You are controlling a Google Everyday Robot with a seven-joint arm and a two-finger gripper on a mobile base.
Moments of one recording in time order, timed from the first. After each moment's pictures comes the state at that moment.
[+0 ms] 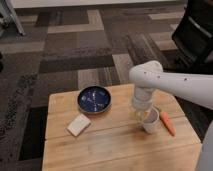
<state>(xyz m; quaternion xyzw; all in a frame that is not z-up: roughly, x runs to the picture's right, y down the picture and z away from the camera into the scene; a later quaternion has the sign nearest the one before) 0.182 0.134 0.706 -0.23 0.35 0.69 0.59</state>
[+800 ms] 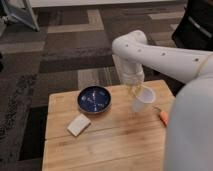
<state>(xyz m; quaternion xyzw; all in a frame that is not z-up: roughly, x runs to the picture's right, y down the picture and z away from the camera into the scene) 0.117 0.005 0.705 -0.21 0.36 0.59 0.69</state>
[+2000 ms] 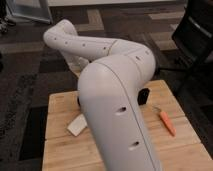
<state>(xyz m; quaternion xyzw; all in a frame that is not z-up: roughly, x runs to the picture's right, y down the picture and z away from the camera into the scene) -0.106 -0.054 0.756 -0.21 0.30 0.44 0.82</state>
